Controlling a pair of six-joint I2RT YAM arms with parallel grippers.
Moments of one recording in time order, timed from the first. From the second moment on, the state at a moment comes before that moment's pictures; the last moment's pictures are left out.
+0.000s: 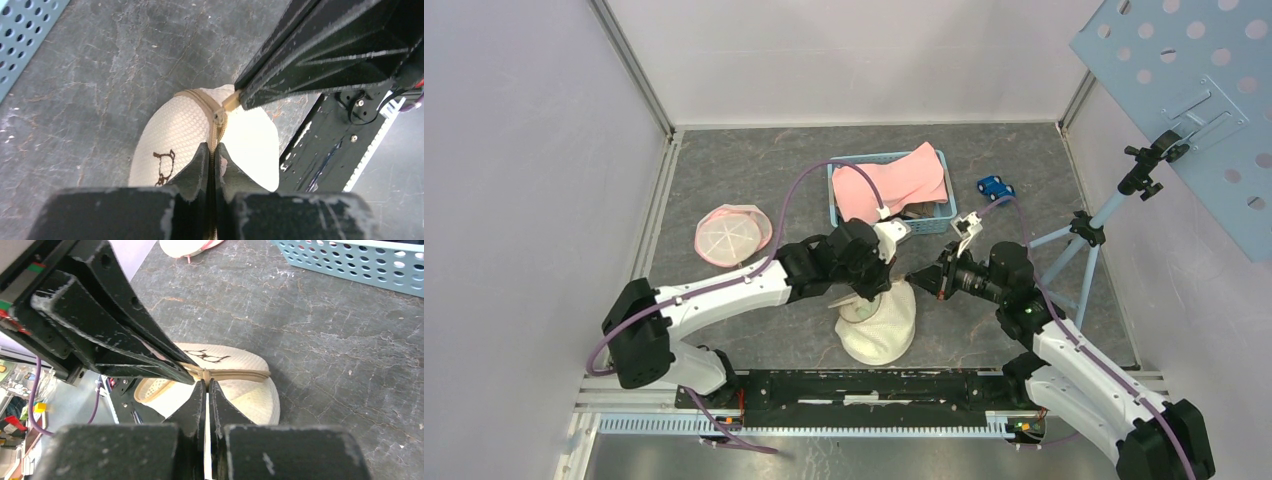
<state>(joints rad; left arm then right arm) -1.02 1.43 1.05 -0.33 0.09 -0.22 0.47 0.79 0.38 0.15 -0.55 0.50</state>
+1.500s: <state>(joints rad) -1.09 1.44 1.13 -0.40 0.08 -0.20 0.44 0.74 0.32 0.20 -0.61 0.57</state>
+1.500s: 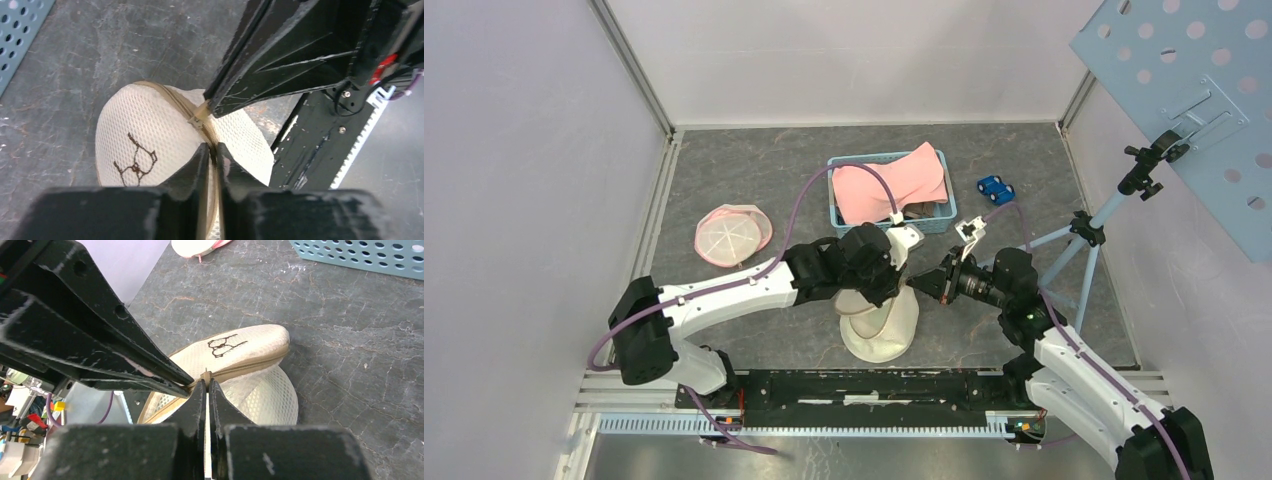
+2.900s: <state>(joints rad) -1.03 1.34 1.04 -0.39 0.11 0.00 0.43 0.73 0.34 0.20 -0.61 0.56</state>
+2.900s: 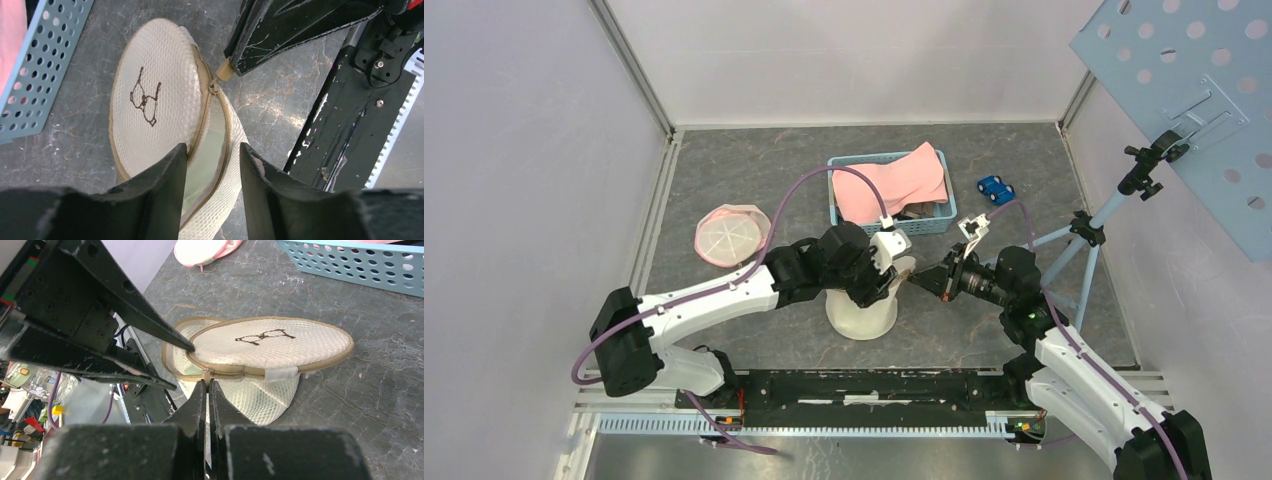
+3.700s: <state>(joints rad) -1.04 1.23 0.88 -0.28 0.00 0.00 0.40 0.81 0.34 0.15 -0.60 0.47</state>
